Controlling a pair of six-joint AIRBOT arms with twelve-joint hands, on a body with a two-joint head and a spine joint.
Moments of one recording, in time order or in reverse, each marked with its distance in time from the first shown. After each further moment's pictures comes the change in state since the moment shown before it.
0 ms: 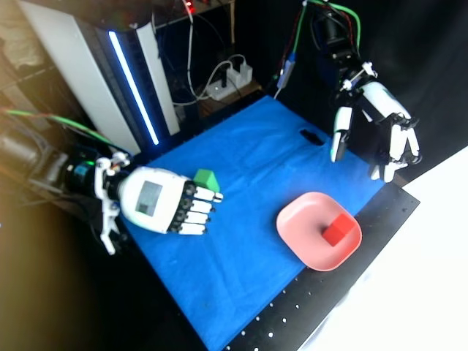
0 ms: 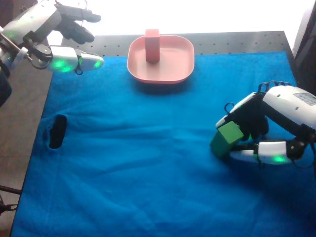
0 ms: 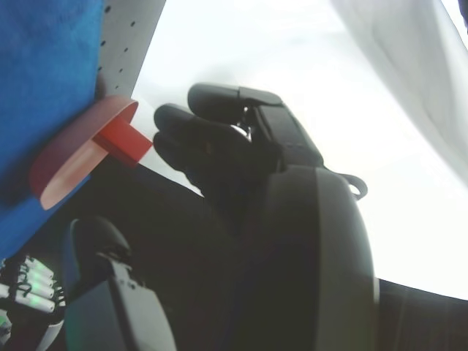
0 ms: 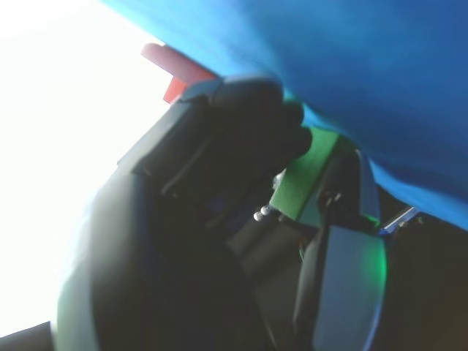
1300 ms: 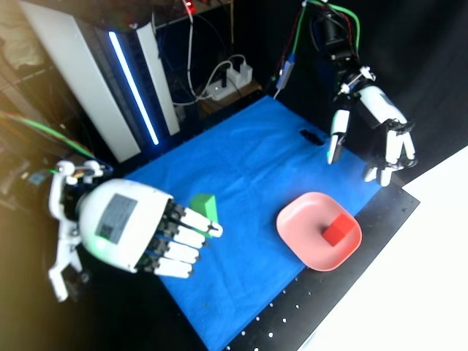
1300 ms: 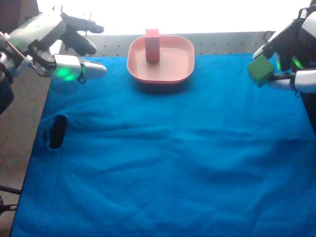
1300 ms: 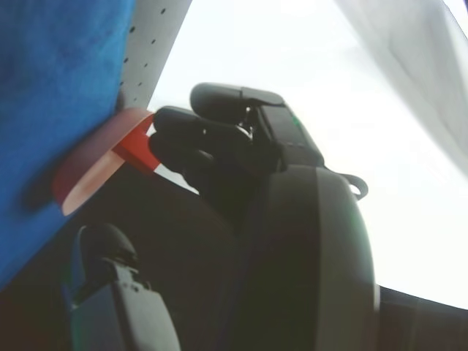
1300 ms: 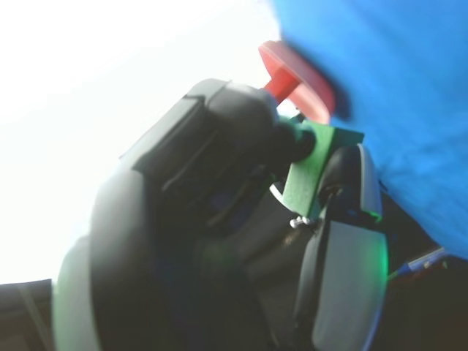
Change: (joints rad) left arm 0.021 -0.003 -0.014 0.012 0.035 0.024; right arm 0.189 0.113 0.134 -0.041 -0.112 -0.067
